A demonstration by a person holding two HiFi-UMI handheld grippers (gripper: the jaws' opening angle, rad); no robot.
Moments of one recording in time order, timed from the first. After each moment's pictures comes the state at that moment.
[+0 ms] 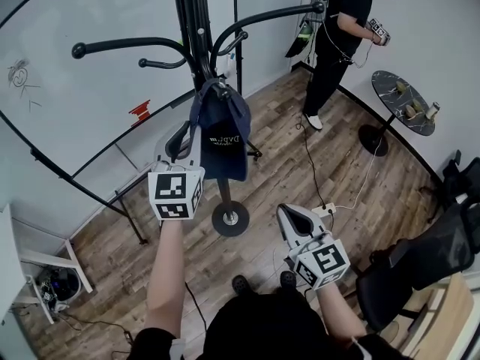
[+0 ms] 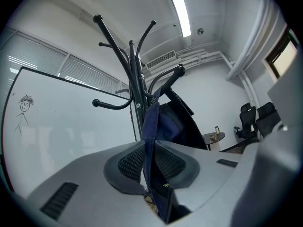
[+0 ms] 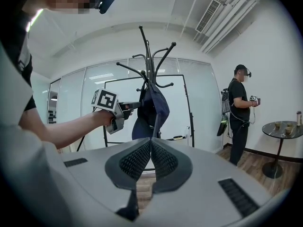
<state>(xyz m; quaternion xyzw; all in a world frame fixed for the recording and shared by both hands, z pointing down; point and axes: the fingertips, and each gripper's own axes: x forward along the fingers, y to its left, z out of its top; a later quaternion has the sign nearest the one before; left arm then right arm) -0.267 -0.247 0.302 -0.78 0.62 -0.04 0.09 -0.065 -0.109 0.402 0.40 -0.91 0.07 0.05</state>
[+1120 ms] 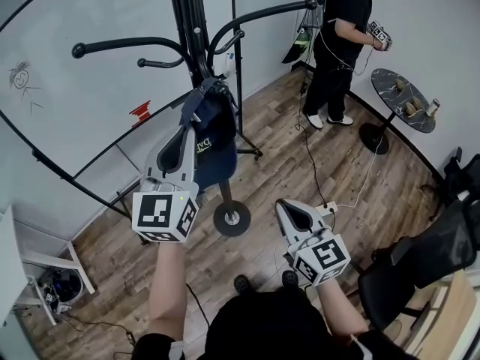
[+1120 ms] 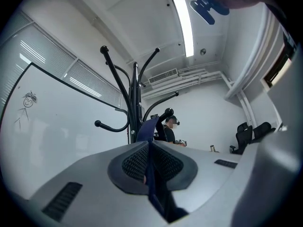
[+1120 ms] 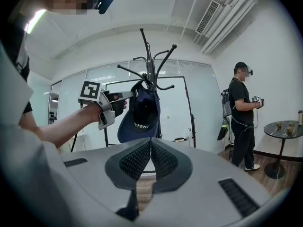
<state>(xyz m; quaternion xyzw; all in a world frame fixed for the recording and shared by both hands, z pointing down) -0.255 -0.191 0.249 -0.80 0.59 0.05 0.10 -0.070 -0.109 0.395 0.40 -0.91 0.07 0.04</state>
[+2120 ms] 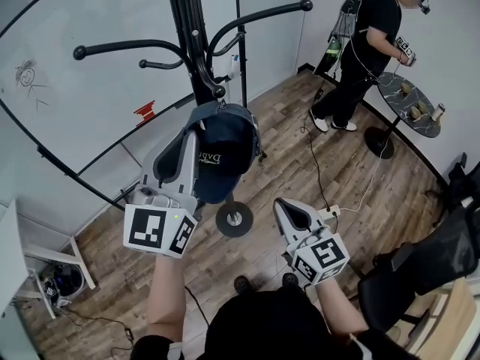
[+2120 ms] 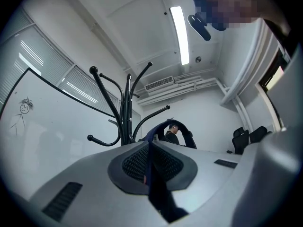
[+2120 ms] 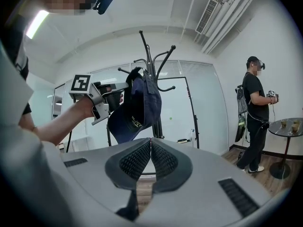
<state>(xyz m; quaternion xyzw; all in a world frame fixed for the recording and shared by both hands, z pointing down) -0.223 -0.156 0.212 -0.81 0.57 0.08 0.12 -0.060 -0.114 0.392 0.38 -0.92 0.07 0.02</state>
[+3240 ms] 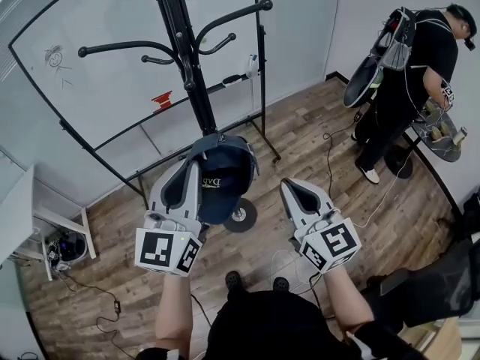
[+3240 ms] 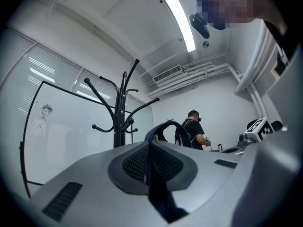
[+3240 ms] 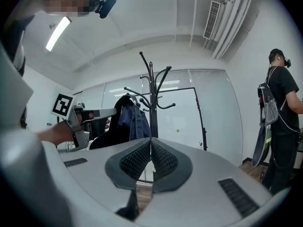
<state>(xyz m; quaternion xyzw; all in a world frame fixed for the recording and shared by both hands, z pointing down) -0.158 -0.108 0.251 -0.75 0.66 0.04 0.08 0.007 -0.147 0.336 0.29 -0.96 0.03 -0.02</state>
